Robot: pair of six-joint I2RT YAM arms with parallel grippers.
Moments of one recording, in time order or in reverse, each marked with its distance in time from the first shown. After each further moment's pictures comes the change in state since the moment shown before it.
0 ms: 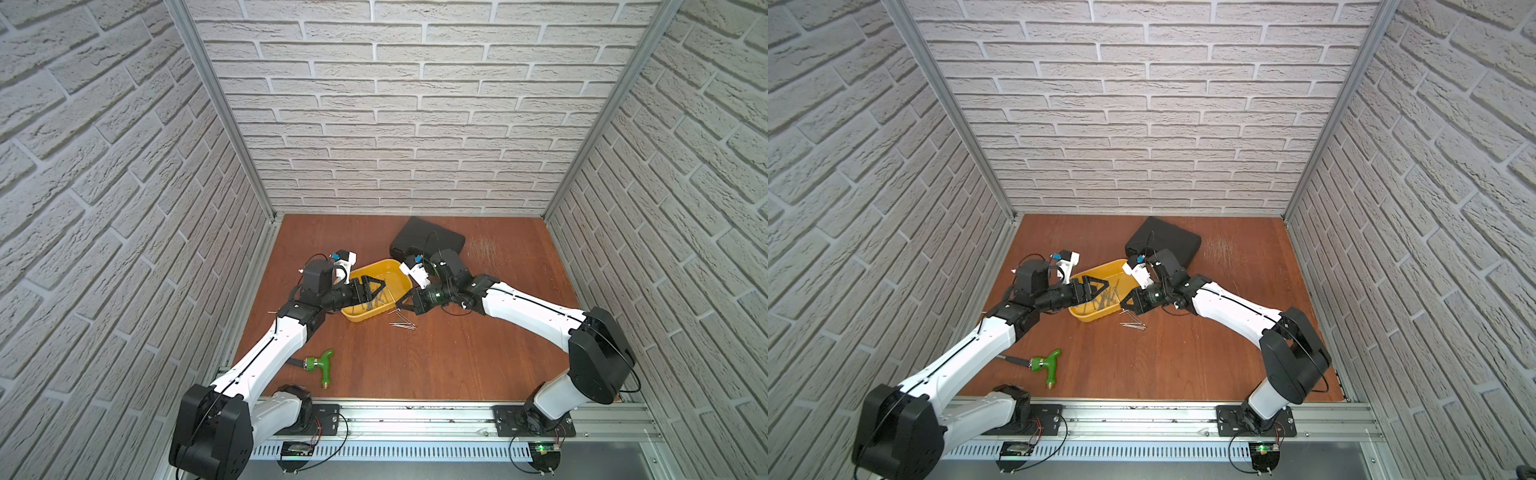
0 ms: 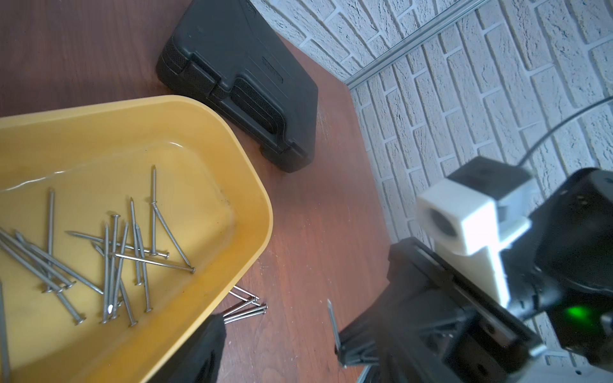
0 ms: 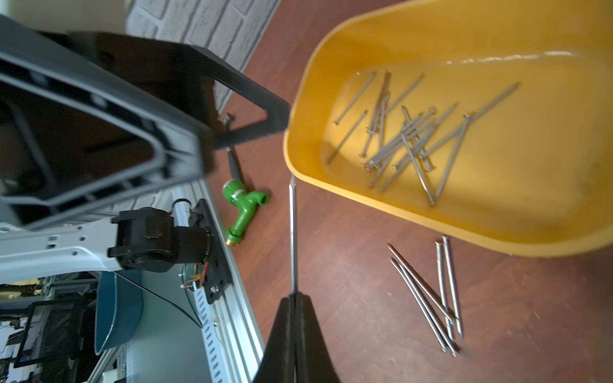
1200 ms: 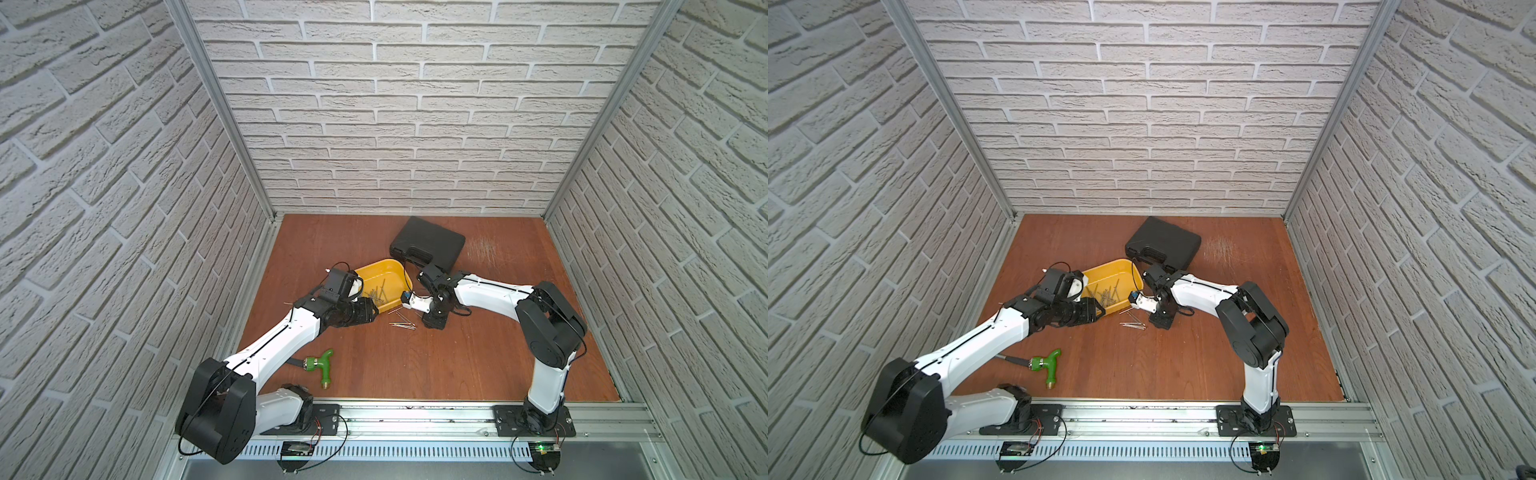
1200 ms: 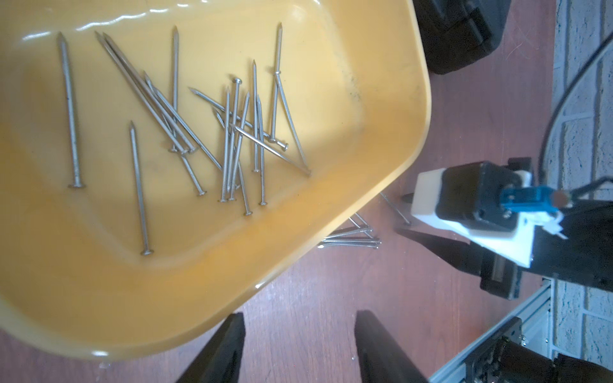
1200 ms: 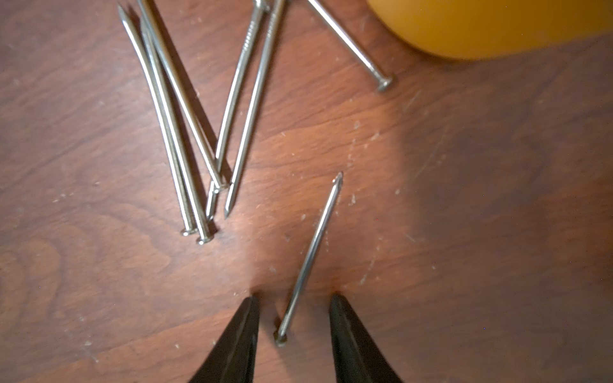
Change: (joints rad) left arm -0.135 0.104 0.054 -0.397 -0.318 0.111; right arm -0.022 0.303 0.098 -0.451 0.553 -0.861
